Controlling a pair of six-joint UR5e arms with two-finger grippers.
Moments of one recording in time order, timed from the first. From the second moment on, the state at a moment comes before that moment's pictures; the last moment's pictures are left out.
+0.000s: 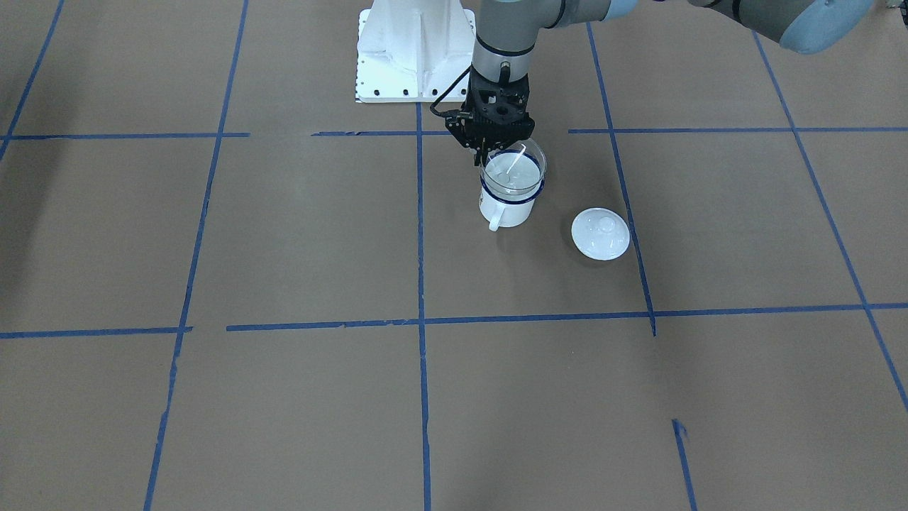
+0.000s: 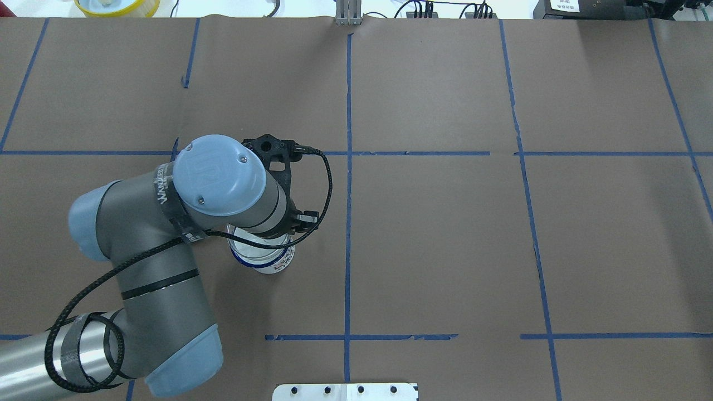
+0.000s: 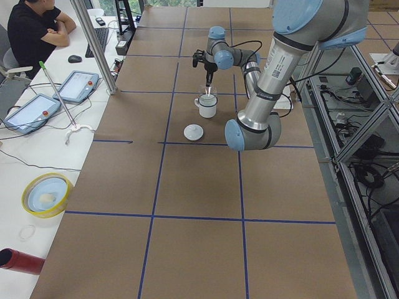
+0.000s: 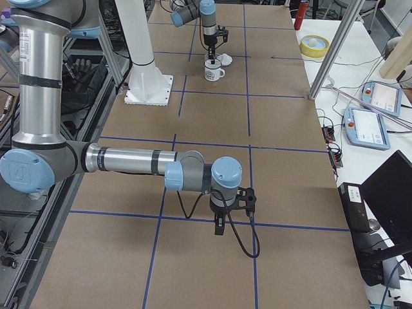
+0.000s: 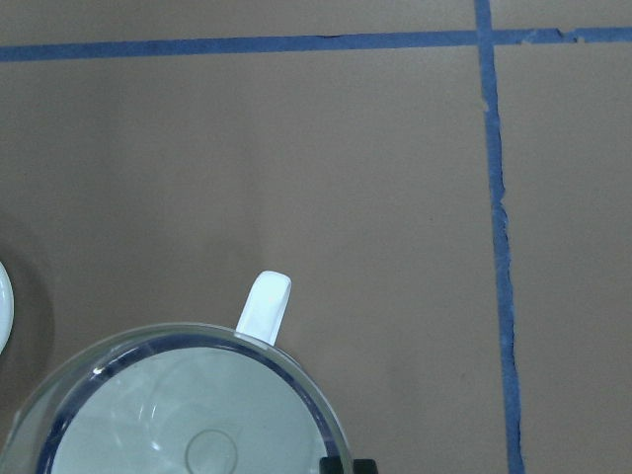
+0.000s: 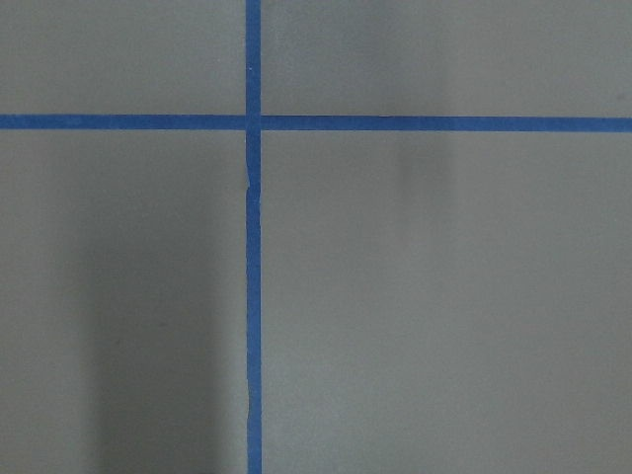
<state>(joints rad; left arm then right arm) -0.48 -2.20 -1.99 -1.40 -1.79 -1.21 1.57 -1.68 1.66 -1.57 2.29 0.01</state>
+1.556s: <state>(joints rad) -0.87 -2.18 -1.65 -2.15 -1.58 -1.88 1.57 -1.68 1.66 -1.57 2.29 0.01</state>
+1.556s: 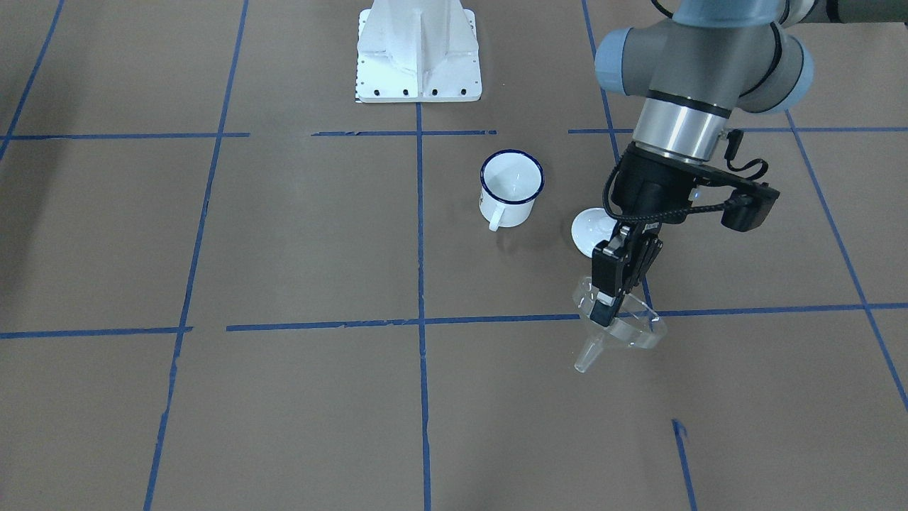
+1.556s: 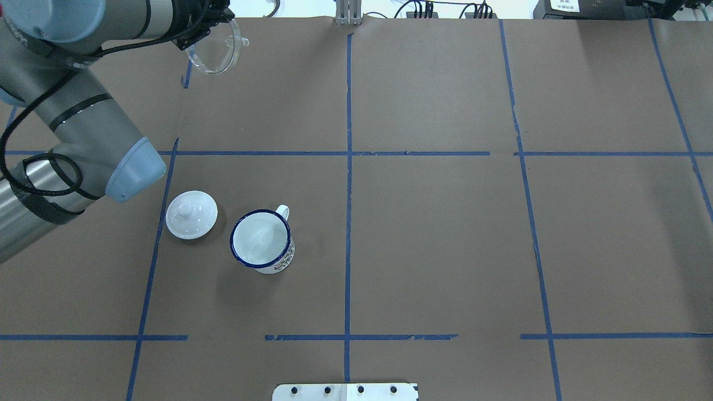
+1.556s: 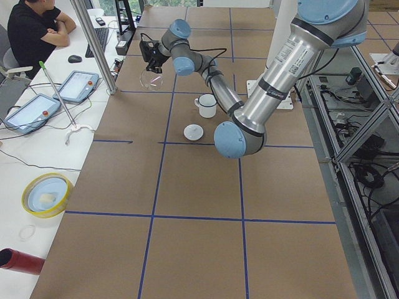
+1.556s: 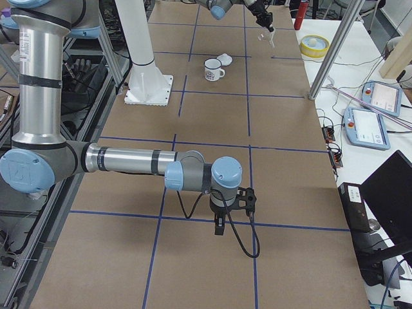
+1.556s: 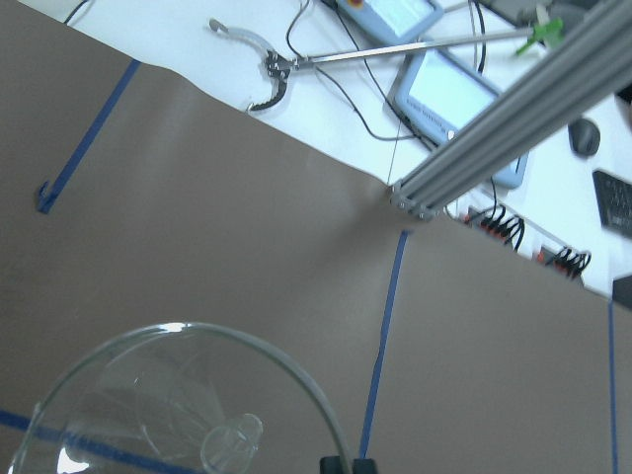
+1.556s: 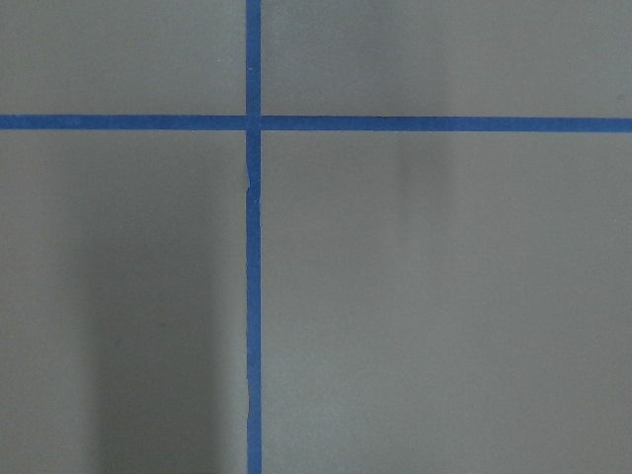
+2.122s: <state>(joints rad) -0.71 -2.11 -1.44 -2.39 -1.13 -2.15 1.57 -1.68 1.66 -1.57 2.29 0.01</state>
